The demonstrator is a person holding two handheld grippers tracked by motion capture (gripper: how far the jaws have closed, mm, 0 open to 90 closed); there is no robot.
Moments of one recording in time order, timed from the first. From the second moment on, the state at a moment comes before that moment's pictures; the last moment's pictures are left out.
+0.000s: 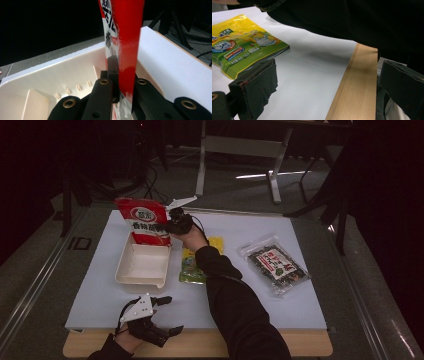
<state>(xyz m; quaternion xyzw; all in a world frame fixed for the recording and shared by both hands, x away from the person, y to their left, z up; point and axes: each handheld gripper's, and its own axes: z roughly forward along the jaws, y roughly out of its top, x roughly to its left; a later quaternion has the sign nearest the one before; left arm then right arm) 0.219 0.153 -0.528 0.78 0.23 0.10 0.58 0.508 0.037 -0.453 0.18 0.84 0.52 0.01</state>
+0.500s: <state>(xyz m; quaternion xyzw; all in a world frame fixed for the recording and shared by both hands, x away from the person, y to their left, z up) 0.220 0.152 -0.528 0.78 0.23 0.09 0.57 0.502 0.042 -0.466 0.20 0.85 0.49 0.02</state>
